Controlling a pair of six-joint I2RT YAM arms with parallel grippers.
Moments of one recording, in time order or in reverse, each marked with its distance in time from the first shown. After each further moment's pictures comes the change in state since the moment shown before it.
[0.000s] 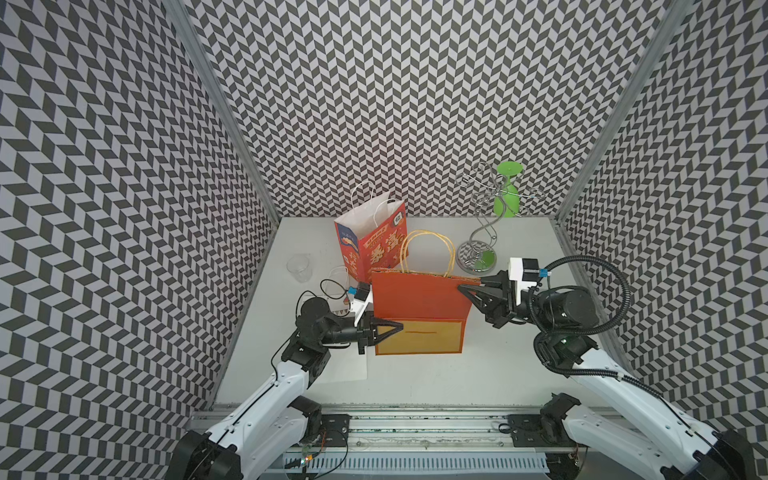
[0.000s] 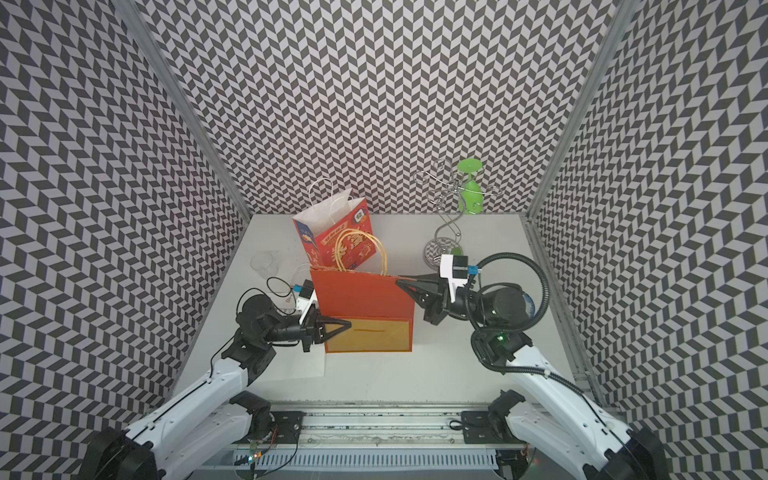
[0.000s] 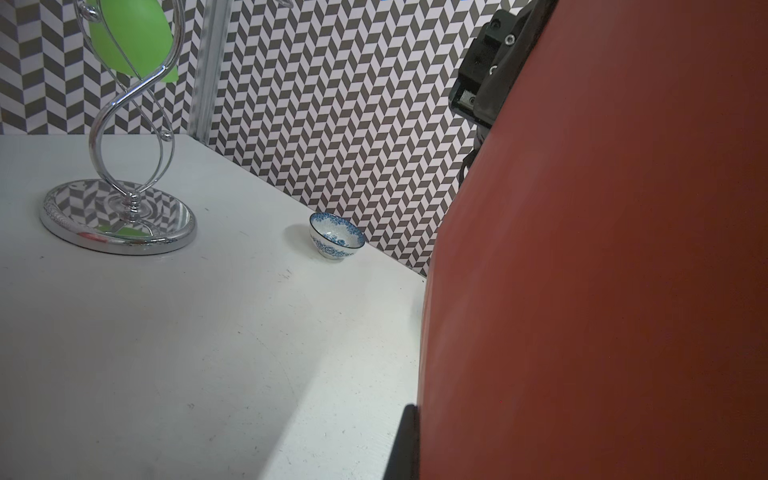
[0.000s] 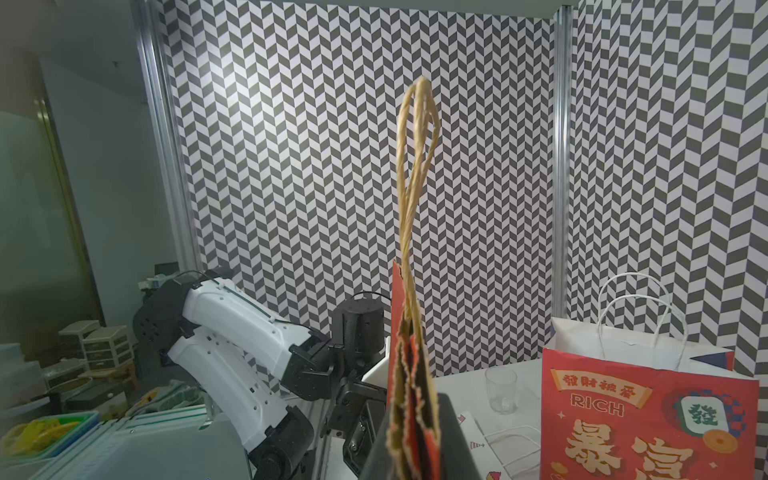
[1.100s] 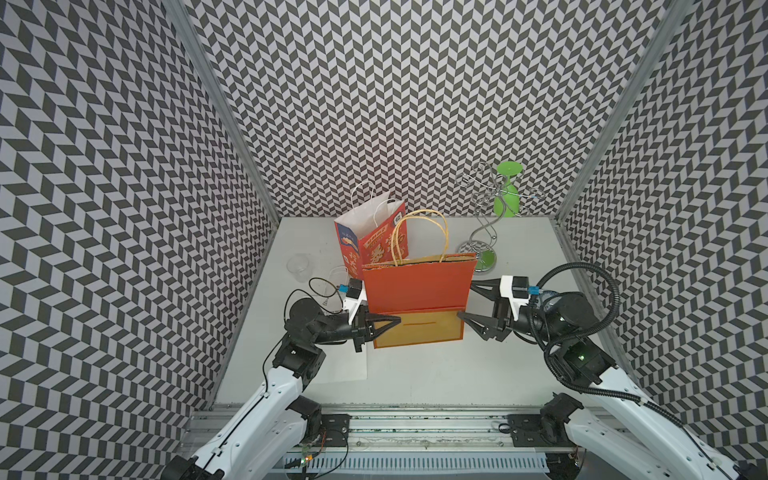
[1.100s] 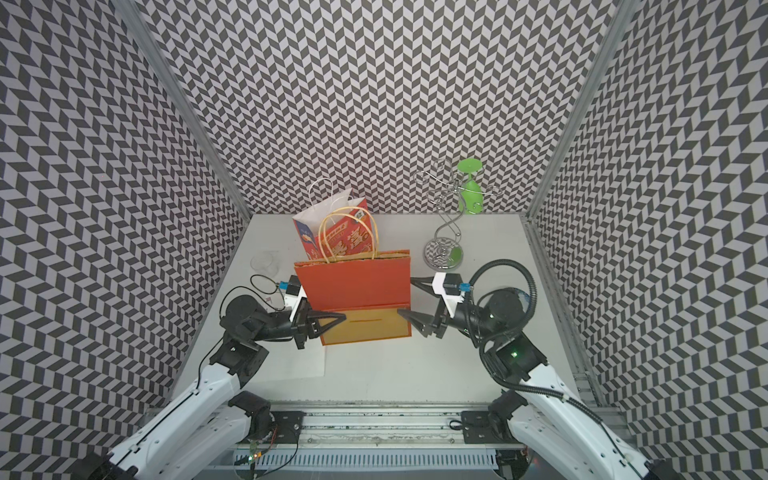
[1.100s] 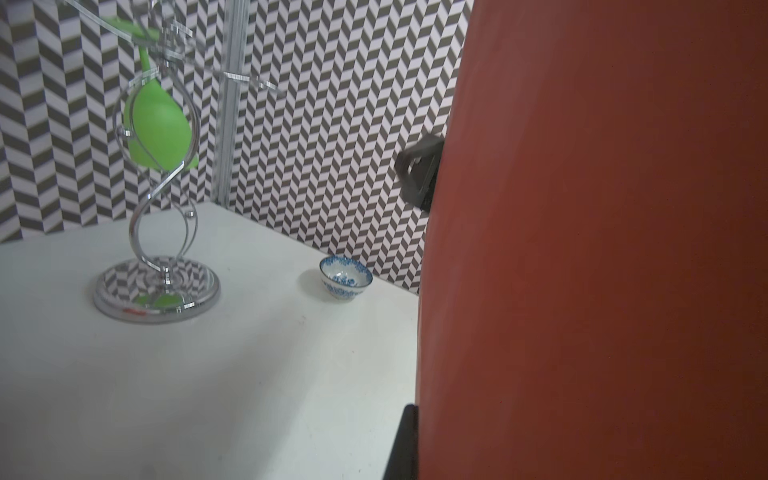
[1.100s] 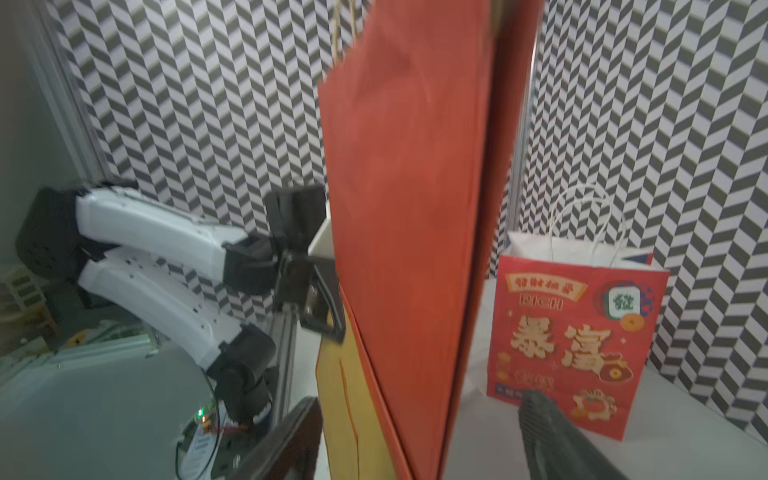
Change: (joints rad) left arm -0.001 -0.114 0.092 -0.041 -0.043 0.025; right arm 0.000 -0.184 -0.044 -0.514 0.092 -0.341
